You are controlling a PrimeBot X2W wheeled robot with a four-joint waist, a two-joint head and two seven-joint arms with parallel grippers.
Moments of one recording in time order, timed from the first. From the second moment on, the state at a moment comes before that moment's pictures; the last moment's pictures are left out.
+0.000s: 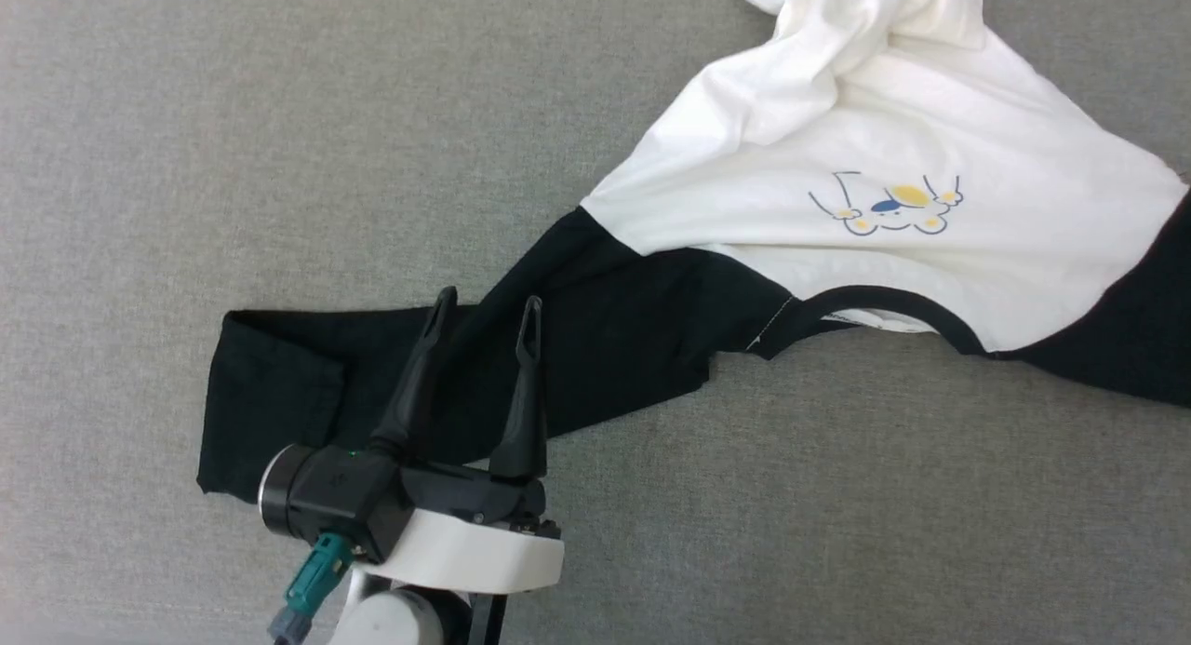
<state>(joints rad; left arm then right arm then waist) -0.11 0.19 -0.44 -0.24 -0.32 0.25 -0.23 -0.28 -0.70 -0.43 0.39 0.22 0.13 0.41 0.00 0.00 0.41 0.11</state>
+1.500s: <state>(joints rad) -0.19 0.10 -0.55 -0.16 -0.32 0.20 -0.25 -0.73 -0.62 0.13 0.32 0.43 0.13 0.79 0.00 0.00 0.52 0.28</state>
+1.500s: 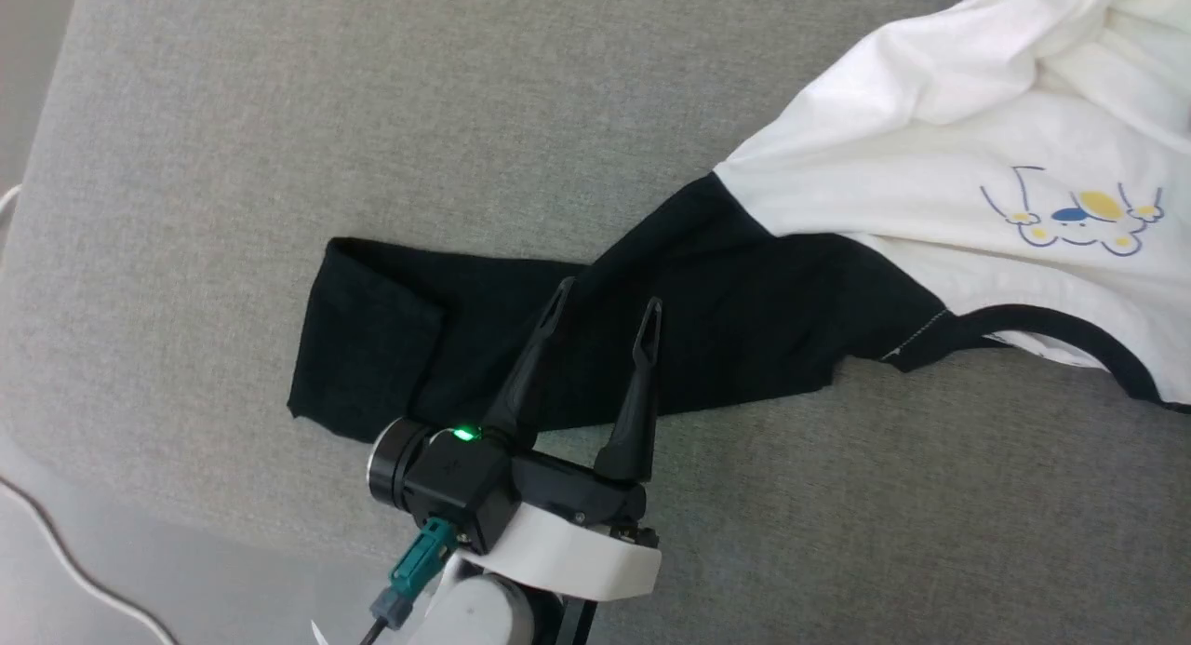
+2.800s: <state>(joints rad) -0.25 0.08 -0.58 -0.11 -0.30 0.16 -0.26 -0.95 -0.64 0.08 0.36 0.31 0.13 0.36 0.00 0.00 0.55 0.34</state>
